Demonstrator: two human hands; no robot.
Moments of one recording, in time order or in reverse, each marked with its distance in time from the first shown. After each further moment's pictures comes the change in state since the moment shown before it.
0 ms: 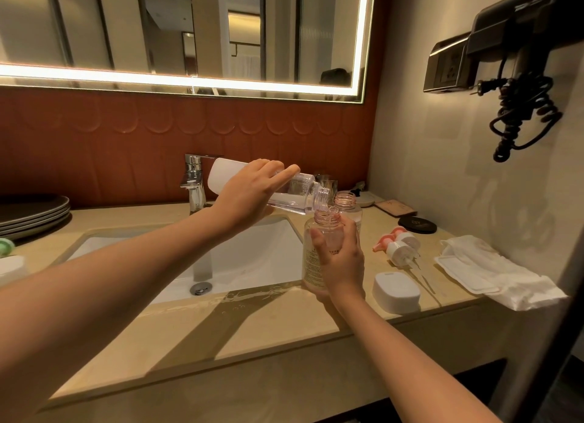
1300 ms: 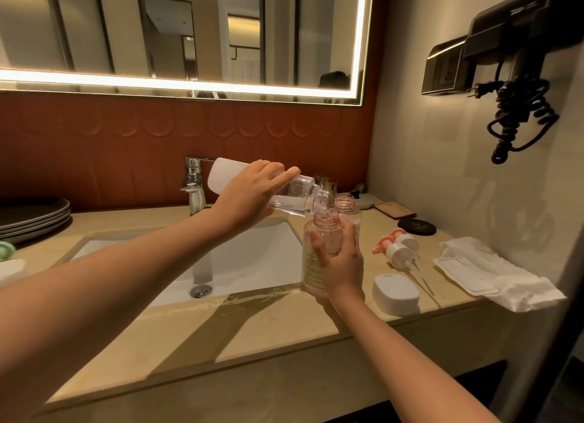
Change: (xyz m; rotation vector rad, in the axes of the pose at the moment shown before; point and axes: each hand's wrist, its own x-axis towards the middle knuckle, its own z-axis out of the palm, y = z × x) left_hand 0.002 -0.001 -0.002 0.021 0.013 0.022; right_hand 0.000 0.000 0.000 0.003 0.014 -0.018
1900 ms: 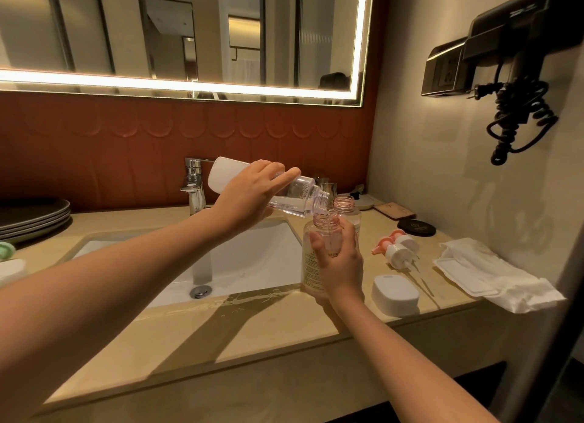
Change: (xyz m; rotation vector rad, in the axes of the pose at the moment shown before) left_hand 0.001 0.000 -0.001 0.015 -0.005 0.003; right_hand 0.000 -0.002 0.000 -0.023 -0.003 0.011
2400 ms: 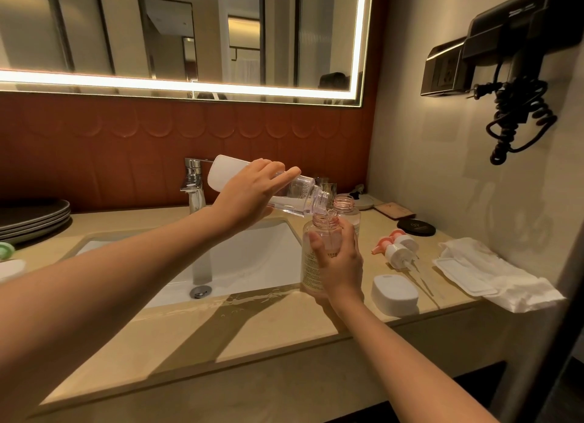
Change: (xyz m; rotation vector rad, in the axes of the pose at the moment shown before) left_hand 0.001 -0.002 0.000 0.019 -0.003 0.019; right_hand -0.001 -0.001 -0.002 0.016 -0.011 -0.001
